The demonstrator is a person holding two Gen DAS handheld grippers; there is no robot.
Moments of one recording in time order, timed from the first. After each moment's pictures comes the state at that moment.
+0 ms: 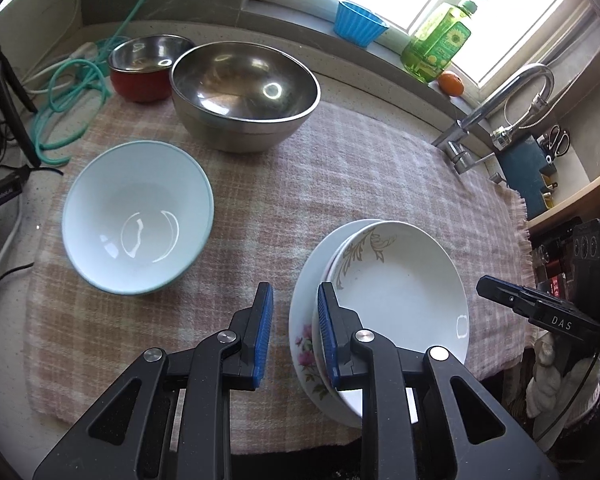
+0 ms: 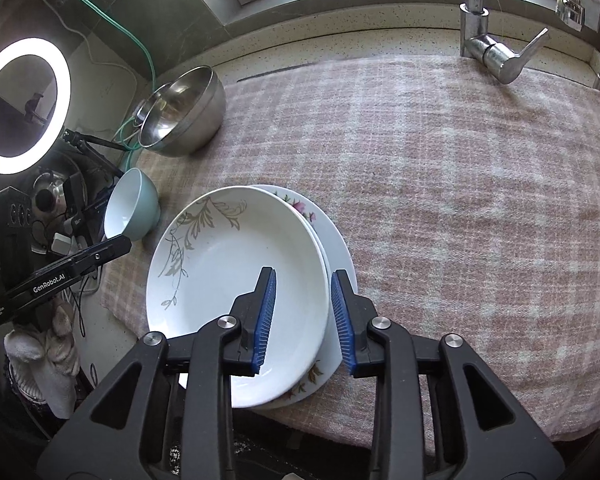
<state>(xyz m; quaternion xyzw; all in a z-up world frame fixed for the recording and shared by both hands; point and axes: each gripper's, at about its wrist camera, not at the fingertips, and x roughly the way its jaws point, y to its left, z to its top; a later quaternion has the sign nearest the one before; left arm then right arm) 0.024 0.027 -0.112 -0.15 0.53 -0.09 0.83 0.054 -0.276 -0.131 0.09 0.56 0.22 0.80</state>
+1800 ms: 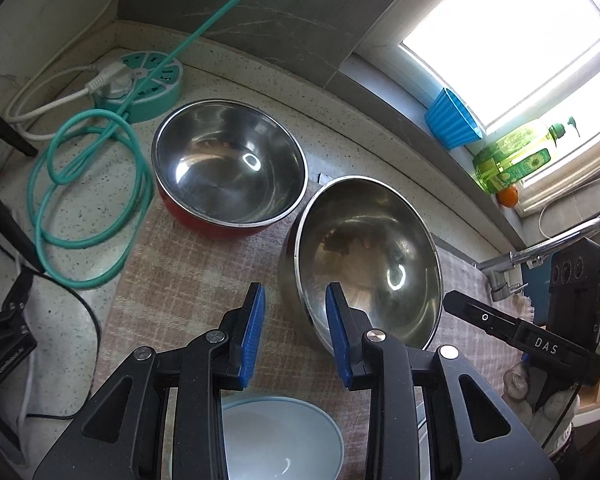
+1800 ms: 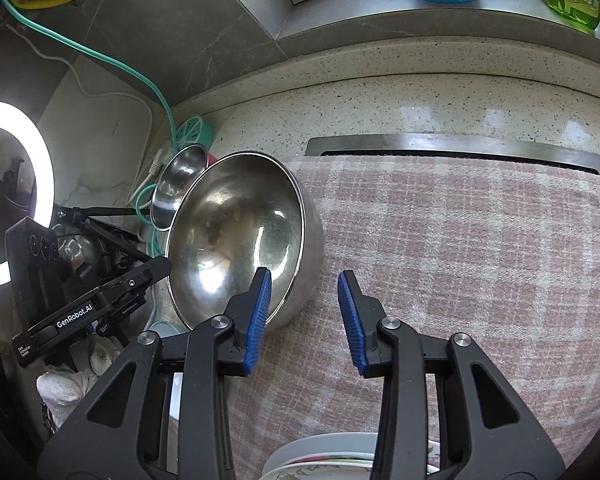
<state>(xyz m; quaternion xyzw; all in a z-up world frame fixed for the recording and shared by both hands) 0.168 0.139 -0.132 -0.24 0.52 -0.05 0.82 0.231 -0.108 -0.142 0.12 0.57 0.27 0.77</state>
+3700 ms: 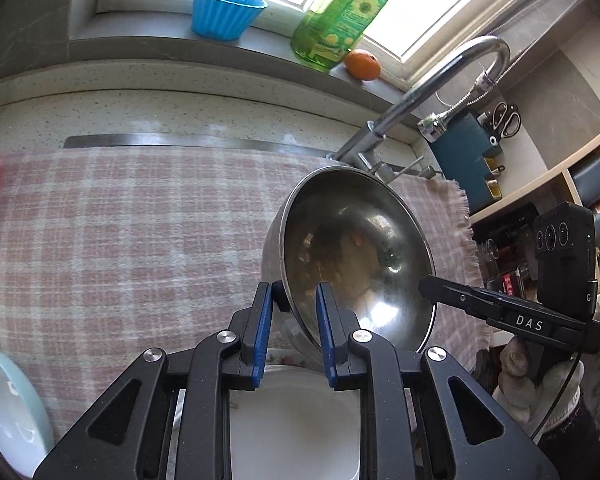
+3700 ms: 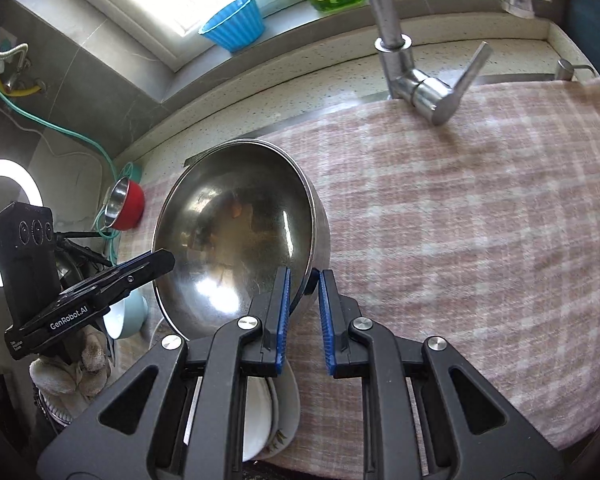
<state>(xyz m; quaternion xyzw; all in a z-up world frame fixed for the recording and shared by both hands) 0.145 -0.088 -0.110 -0.14 0.54 -0.25 0.79 0.129 -0.347 -0.112 0.17 0.56 0.14 0.80</state>
